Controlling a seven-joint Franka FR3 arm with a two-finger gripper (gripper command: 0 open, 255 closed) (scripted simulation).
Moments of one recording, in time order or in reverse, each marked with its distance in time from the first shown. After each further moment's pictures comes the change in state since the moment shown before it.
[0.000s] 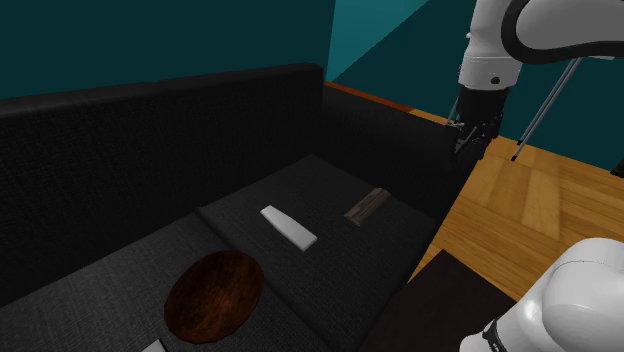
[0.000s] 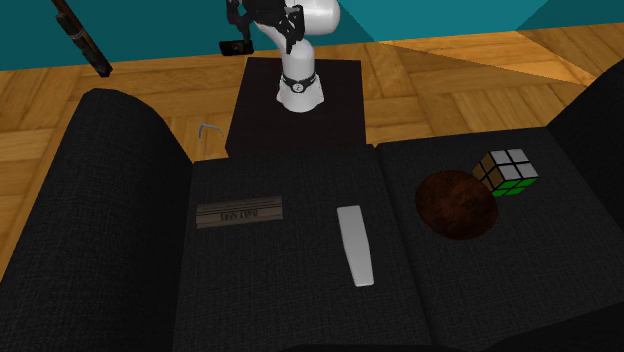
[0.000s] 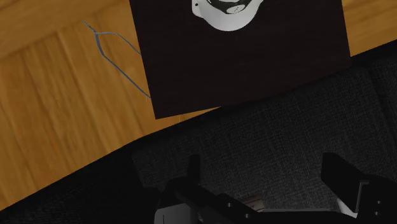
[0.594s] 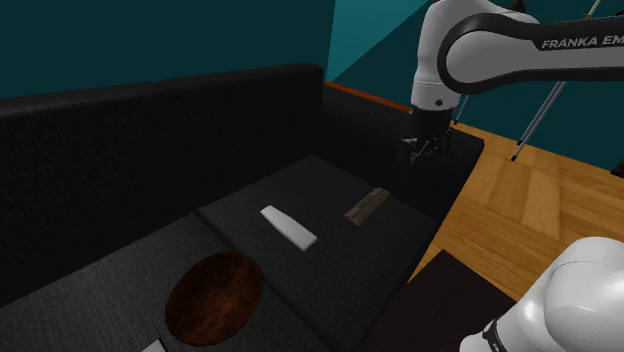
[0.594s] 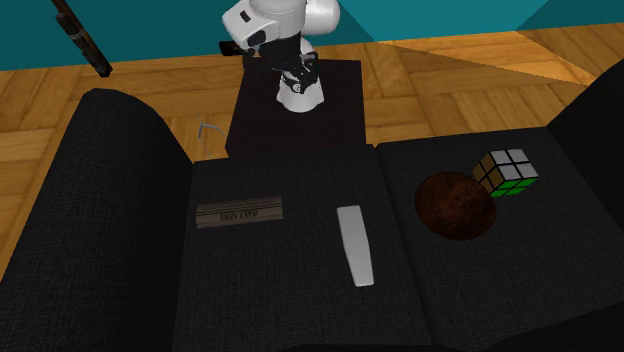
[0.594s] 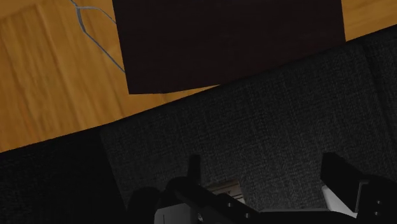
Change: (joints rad) arm 0.035 0.190 0.034 -0.010 0.037 0.198 0.025
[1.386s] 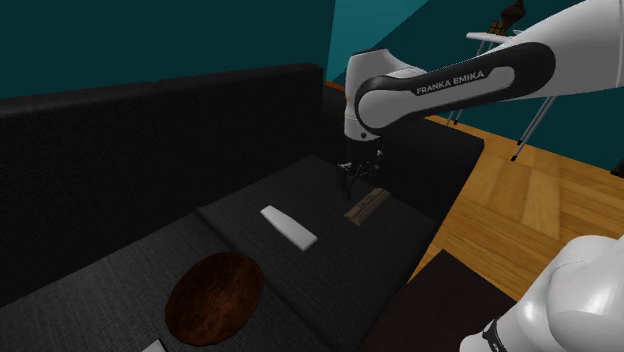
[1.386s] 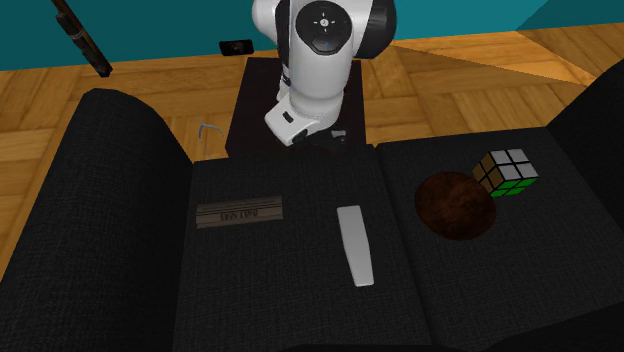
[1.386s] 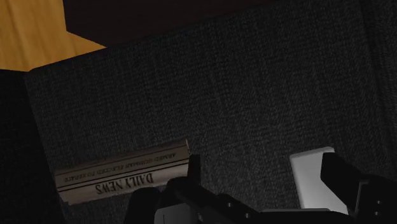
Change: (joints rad) arm 0.055 0.399 0.066 0.108 0.032 0.296 0.040
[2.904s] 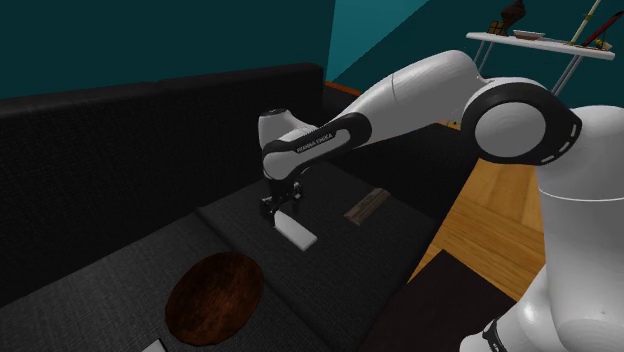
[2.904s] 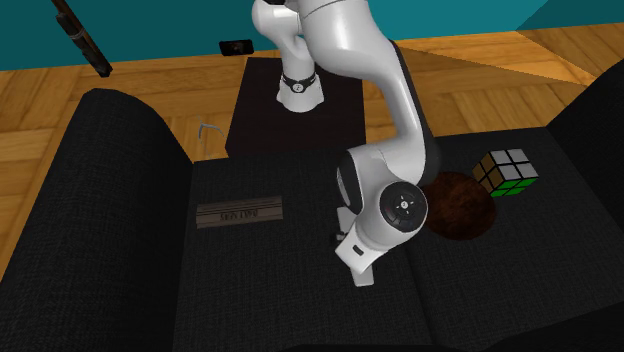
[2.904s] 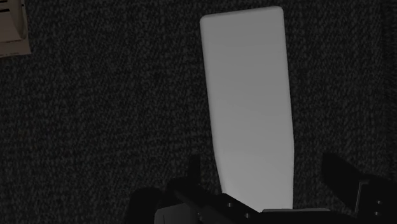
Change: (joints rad) arm 0.109 0.731 0.060 0.556 -0.062 0.183 0.057
